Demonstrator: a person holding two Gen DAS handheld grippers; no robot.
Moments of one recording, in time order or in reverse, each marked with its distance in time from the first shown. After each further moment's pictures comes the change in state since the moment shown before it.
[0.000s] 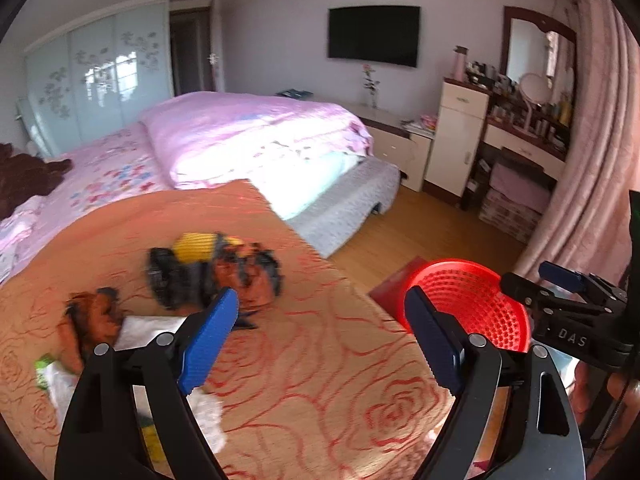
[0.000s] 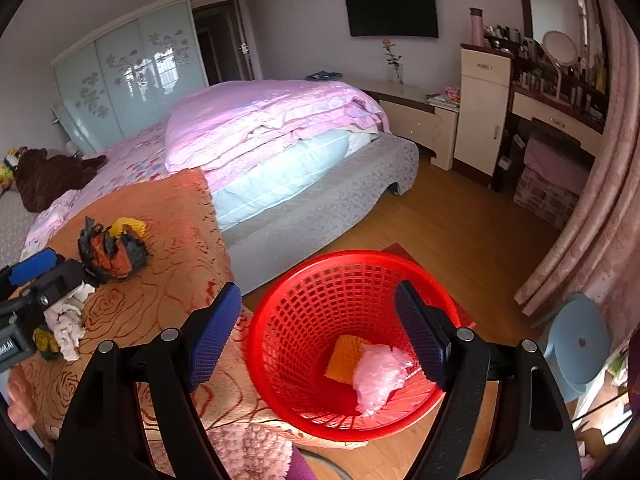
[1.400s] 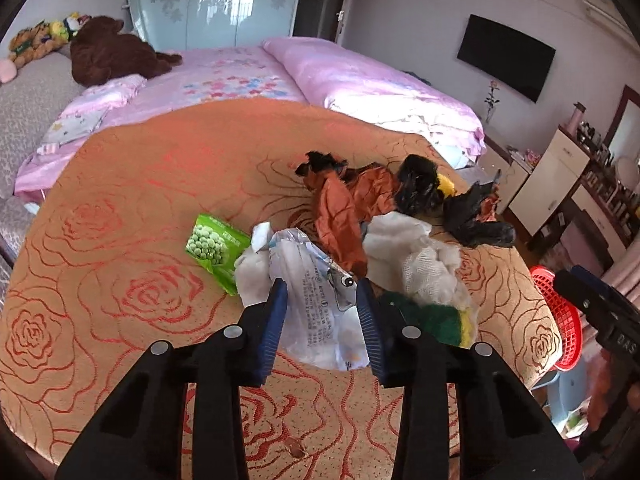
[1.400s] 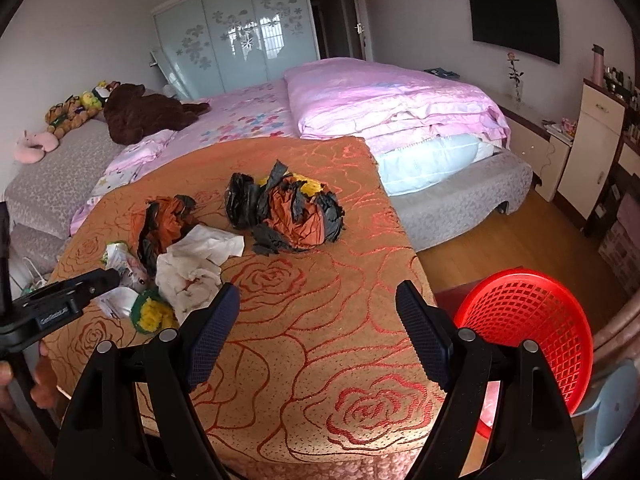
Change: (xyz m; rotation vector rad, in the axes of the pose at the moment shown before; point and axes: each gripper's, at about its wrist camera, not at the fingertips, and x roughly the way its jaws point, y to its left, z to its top) left arm -0.048 0.177 -0.082 -0.386 0.125 0.197; right arm 0.002 0.150 -0.008 -0.241 0.071 0.302
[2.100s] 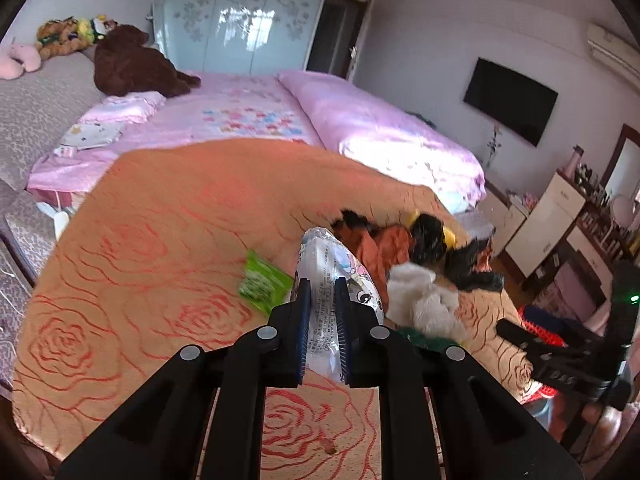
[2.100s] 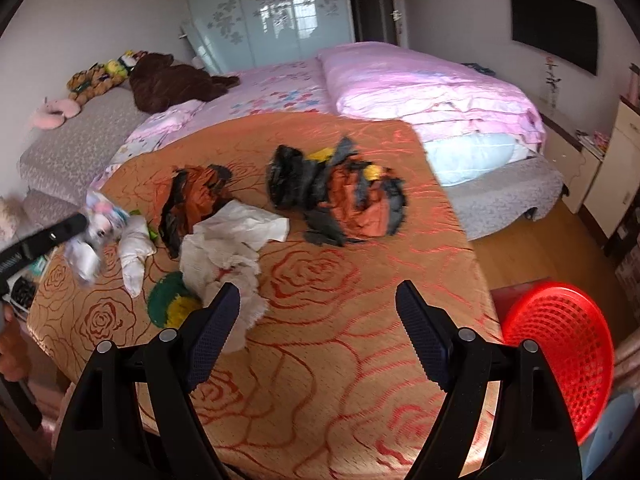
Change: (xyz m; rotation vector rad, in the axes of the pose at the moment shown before) left arm -0.049 0.035 0.010 -0.073 -0.149 -0.009; right arm 0.035 0.039 0.005 -0.096 0.078 0.083
